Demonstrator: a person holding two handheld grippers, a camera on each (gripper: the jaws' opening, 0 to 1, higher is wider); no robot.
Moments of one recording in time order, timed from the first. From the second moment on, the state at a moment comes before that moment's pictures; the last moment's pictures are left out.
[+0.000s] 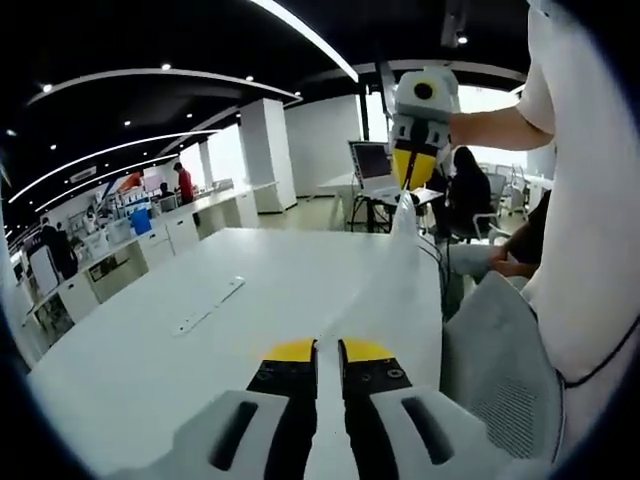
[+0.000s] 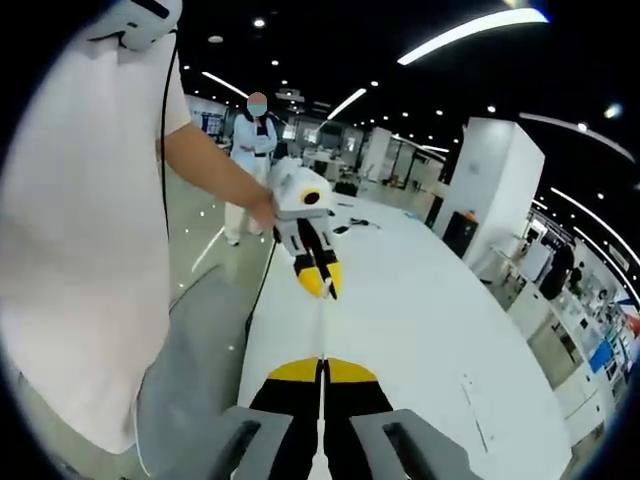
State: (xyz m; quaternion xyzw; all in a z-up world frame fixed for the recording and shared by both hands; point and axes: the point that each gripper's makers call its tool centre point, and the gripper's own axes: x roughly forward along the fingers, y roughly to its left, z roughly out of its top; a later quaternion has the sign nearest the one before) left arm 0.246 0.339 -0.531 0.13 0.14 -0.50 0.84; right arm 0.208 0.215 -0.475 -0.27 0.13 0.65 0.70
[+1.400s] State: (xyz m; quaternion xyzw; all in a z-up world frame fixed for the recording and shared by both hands) left arm 0.225 0.321 -0.495 0.09 0.16 -0.54 0.82; right arm 0.236 0.194 -0.503 -0.24 0.19 0.60 0.74
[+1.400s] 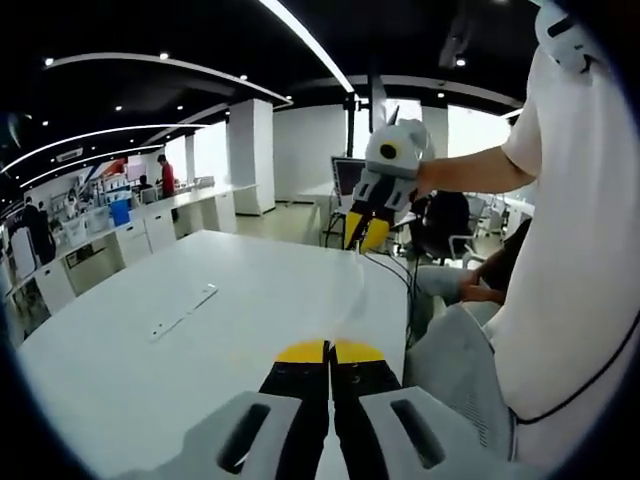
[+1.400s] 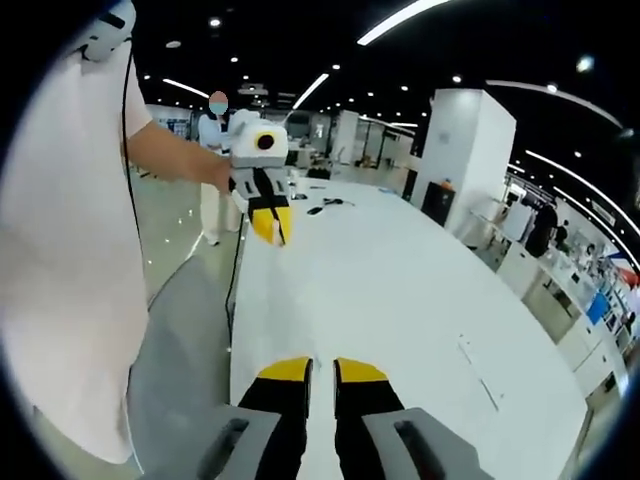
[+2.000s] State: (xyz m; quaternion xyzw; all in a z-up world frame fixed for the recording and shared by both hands) left arm 0.223 0.307 -0.500 0.10 0.16 -0.54 0.82; right arm 0.204 0.266 -0.490 -0.25 0.16 0.66 0.69
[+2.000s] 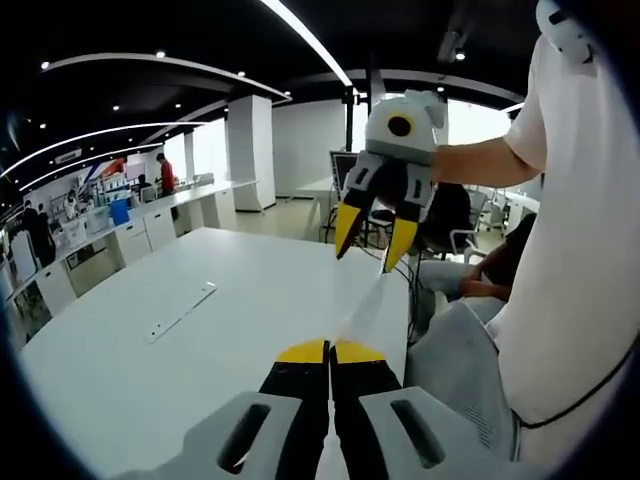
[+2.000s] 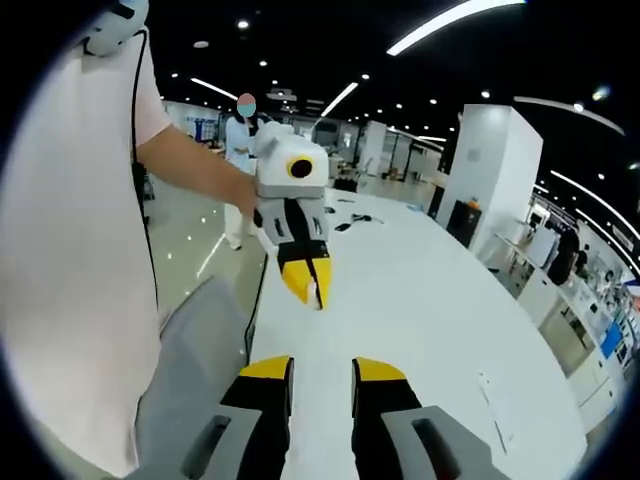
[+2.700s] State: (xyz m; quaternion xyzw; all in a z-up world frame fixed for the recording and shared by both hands) left arm 0.221 0.300 -0.496 0.09 0.16 -0.55 0.82; right arm 0.207 0.279 -0.509 -0.29 0.17 0.67 0.67
